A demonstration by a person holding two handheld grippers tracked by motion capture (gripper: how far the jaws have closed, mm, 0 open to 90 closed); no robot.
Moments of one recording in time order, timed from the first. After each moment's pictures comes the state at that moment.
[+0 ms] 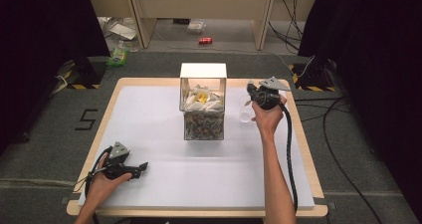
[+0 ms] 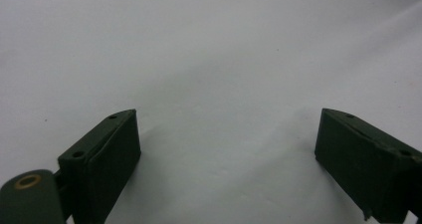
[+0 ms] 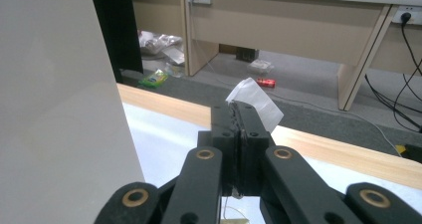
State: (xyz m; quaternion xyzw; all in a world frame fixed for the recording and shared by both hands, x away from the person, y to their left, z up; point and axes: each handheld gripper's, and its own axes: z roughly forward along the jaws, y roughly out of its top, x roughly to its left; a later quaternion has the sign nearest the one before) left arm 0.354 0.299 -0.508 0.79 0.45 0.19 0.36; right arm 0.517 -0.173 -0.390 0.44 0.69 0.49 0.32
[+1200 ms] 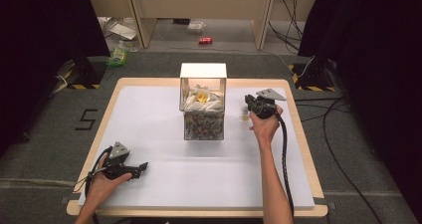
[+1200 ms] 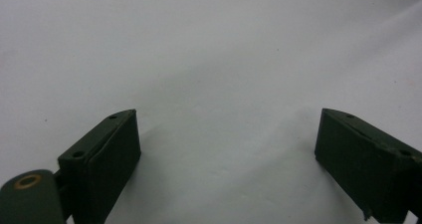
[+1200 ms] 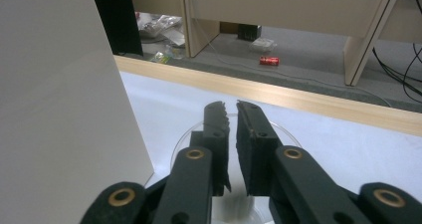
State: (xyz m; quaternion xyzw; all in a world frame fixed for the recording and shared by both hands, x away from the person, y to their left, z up) left arm 0.354 0.299 -0.508 0.79 0.45 0.19 0.36; right arm 0.514 -0.174 -0.431 0.46 0.69 0.47 0.29
